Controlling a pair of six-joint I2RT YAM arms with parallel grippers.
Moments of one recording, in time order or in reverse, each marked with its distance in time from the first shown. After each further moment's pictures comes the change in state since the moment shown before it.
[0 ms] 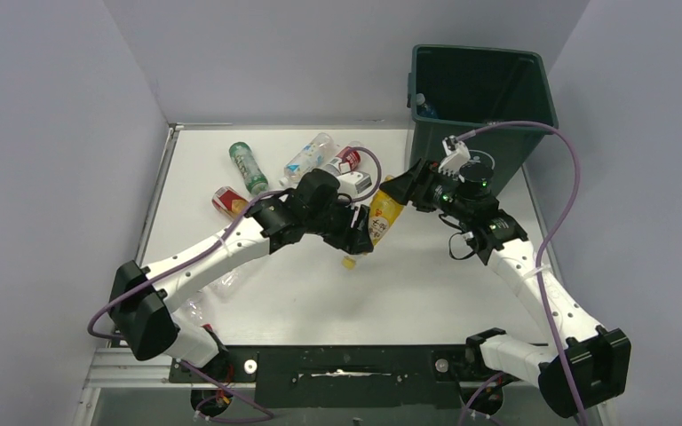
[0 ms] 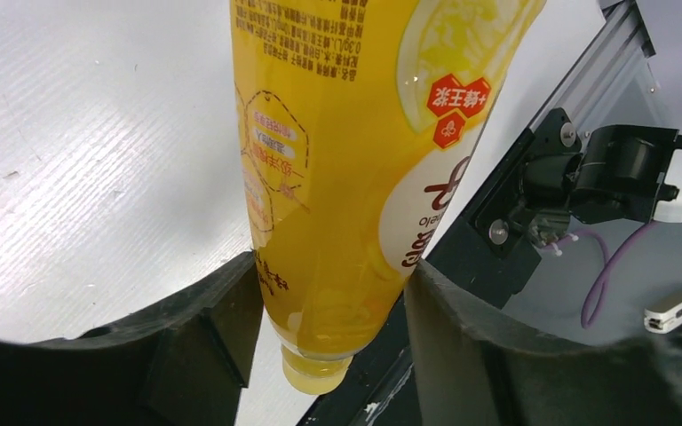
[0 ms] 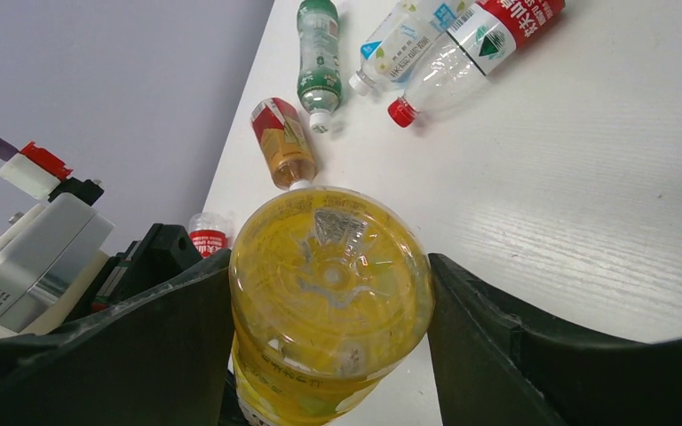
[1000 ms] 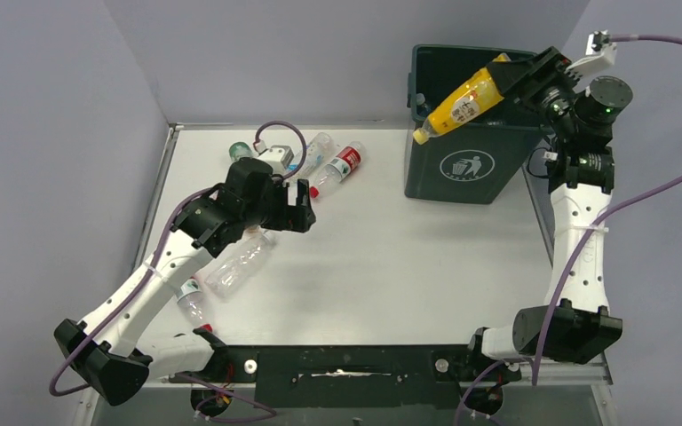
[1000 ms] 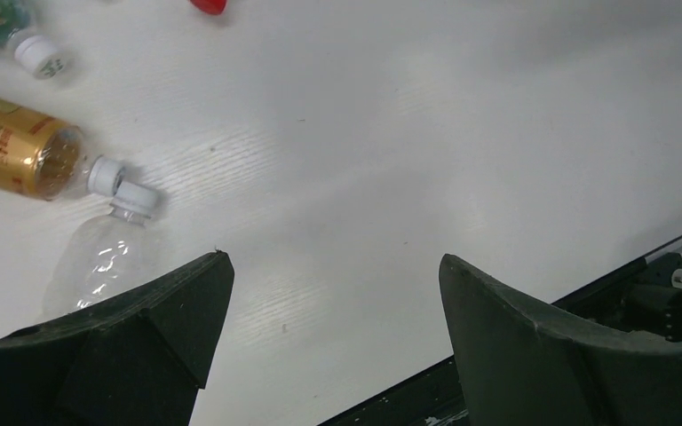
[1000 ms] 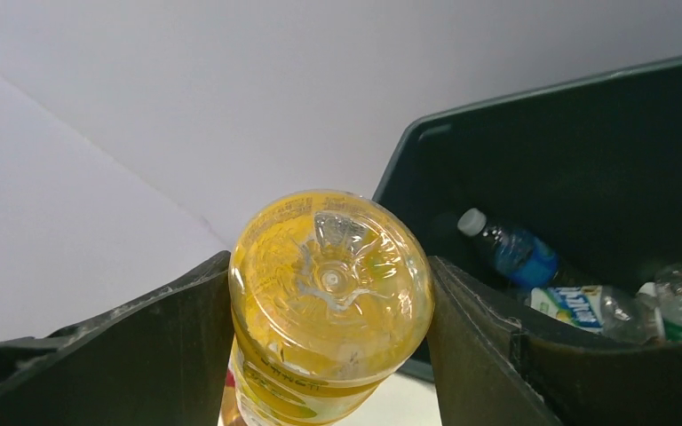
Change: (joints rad) left arm 0.204 -0.278 0.012 -0.246 -0.298 -0.011; right arm -0.513 0.255 0.706 -0.053 -0.165 -0.038
